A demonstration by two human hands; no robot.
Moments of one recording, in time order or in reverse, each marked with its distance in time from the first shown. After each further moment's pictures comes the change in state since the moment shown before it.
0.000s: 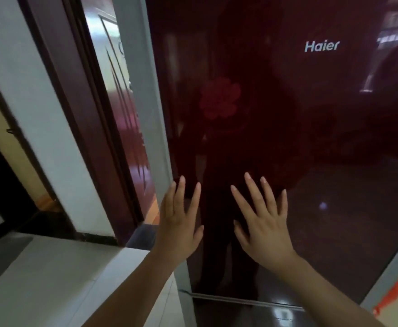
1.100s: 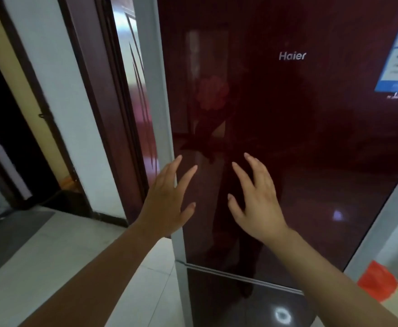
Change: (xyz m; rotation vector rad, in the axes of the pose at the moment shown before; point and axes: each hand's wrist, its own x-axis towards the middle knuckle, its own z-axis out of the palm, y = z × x) left_hand -0.026 0.028 -0.082 -0.026 0.023 0.024; right_hand -0.013 0.007 -0.064 0.314 0.060 -0.087
